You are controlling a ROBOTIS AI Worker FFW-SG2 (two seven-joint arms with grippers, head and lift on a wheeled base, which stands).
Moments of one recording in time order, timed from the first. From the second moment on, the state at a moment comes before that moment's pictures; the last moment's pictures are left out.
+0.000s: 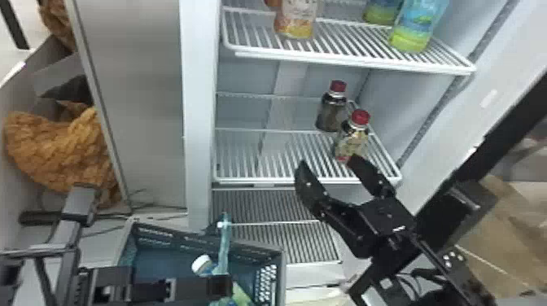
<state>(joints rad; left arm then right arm) 0.06 0.26 0.06 -2.00 1.30 1.54 -0.32 0.60 -0.11 -0.06 -2.46 -0.28 0.30 0.20</state>
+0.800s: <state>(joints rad) 0.06 0.26 0.06 -2.00 1.30 1.54 -0.32 0.64 -0.09 -0.04 -2.35 -0.22 0.02 0.07</state>
